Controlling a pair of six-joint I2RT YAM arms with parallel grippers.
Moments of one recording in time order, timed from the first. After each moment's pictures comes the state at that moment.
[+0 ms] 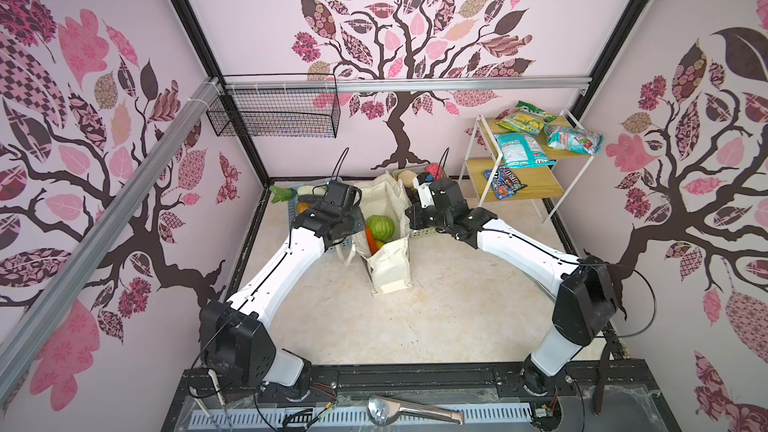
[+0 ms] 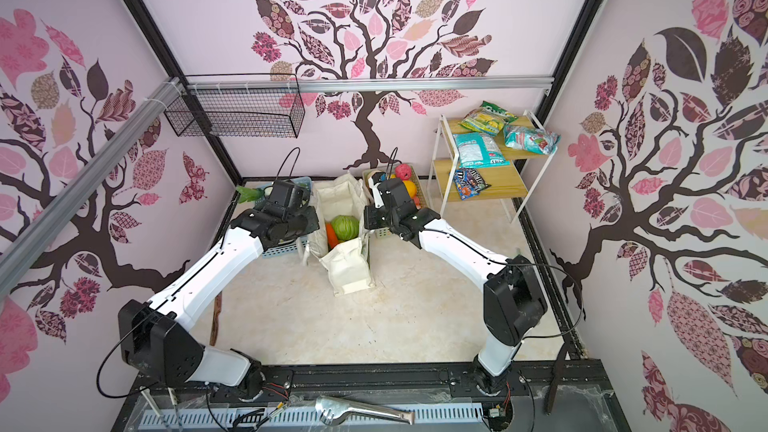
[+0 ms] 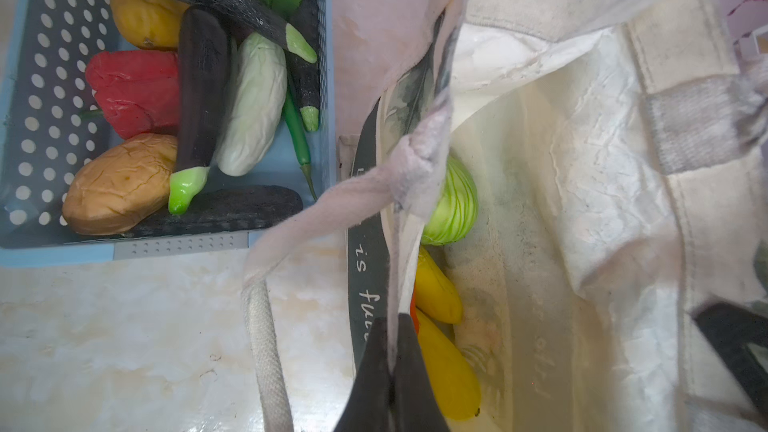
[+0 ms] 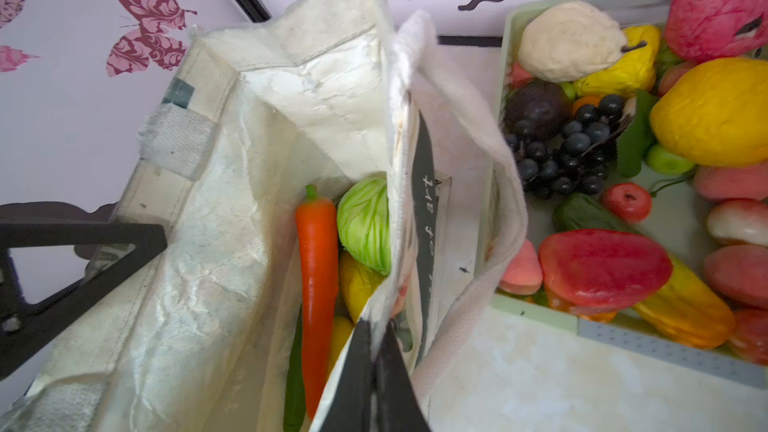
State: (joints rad) left arm -0.39 1.47 1.34 -0.72 -0.15 -0.60; right arm 0.60 1.71 1.42 -0.27 -0.10 0.37
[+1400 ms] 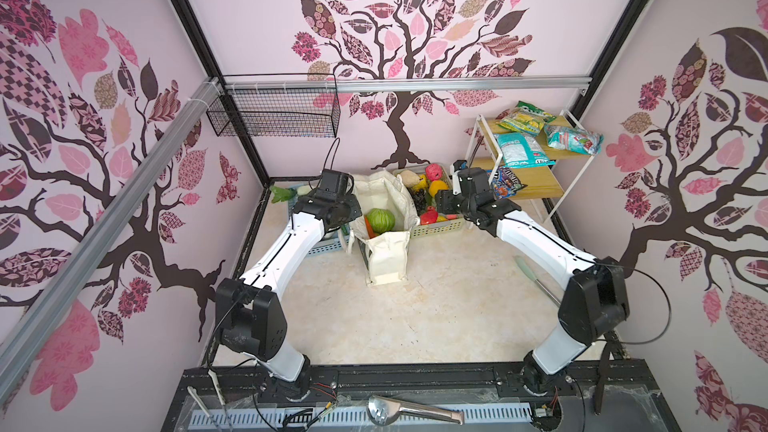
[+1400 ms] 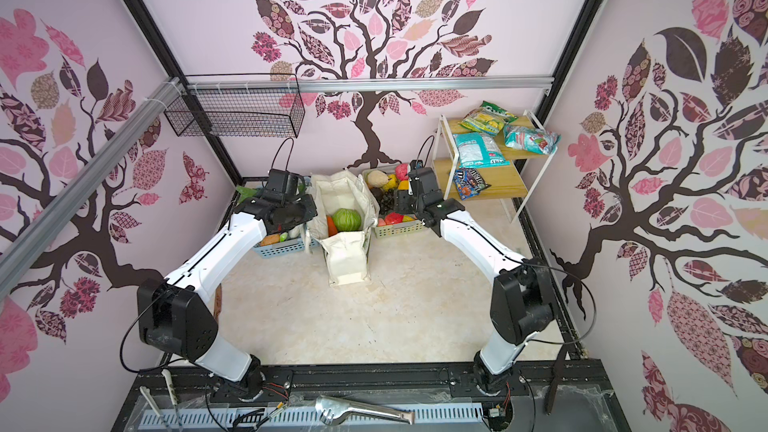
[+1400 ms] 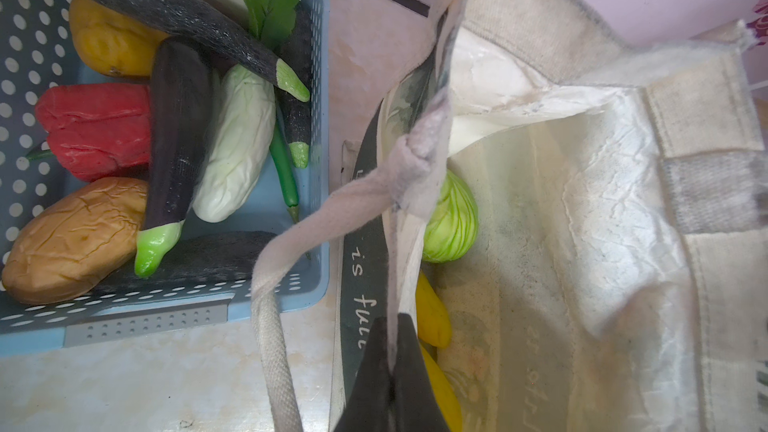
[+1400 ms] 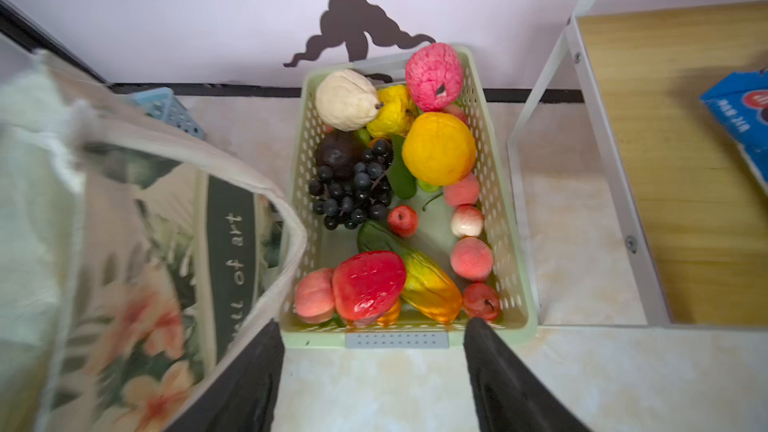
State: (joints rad) left arm -0.29 1.59 1.43 -0.67 -0.04 -0.57; right arm 0.43 1.72 1.42 -0.33 0.13 0.27
